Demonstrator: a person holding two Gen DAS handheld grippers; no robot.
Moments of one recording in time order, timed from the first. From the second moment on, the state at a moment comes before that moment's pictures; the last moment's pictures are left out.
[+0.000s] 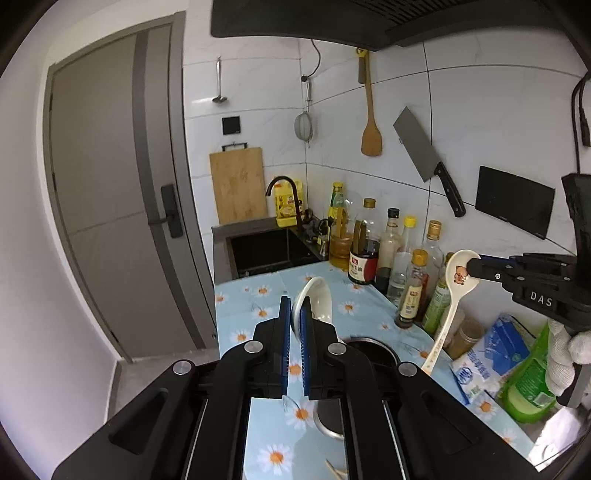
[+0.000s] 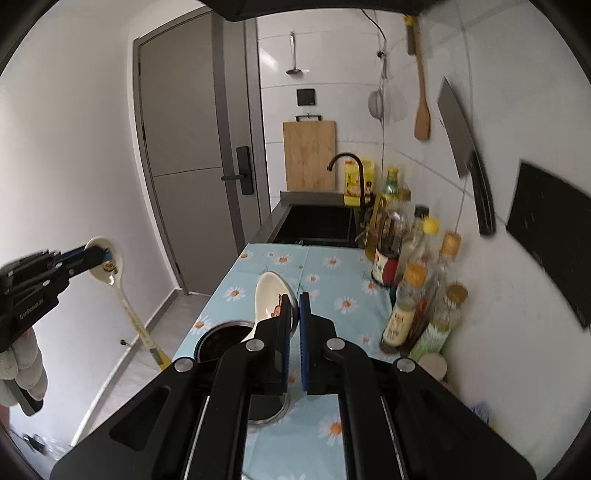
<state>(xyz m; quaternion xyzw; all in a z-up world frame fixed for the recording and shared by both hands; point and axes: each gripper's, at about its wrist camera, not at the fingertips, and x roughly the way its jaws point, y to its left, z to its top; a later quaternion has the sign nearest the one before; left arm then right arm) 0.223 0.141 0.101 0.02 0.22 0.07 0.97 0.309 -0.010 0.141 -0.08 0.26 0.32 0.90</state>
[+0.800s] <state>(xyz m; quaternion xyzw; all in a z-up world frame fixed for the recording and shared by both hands) 0.316 0.126 0.016 0.08 0.32 0.01 0.95 0.363 0.071 0.065 -0.13 0.33 0.35 0.87</state>
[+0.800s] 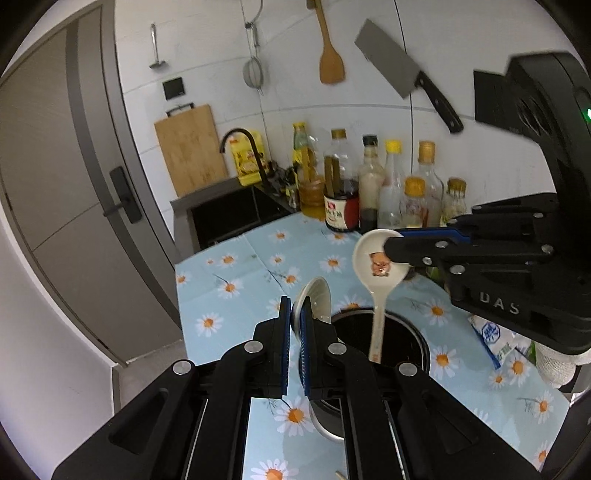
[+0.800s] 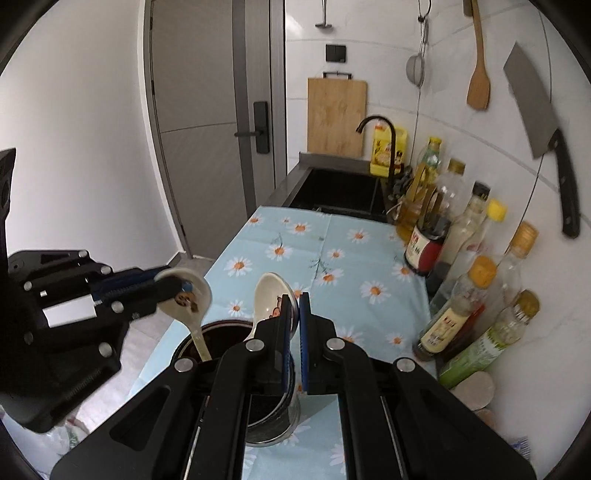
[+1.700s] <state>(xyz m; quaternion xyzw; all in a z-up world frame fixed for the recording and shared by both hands) 0.280 0.150 0.023 -0.05 0.34 0.00 0.94 0.334 0.043 0.079 -0.05 0.36 0.37 0.85</state>
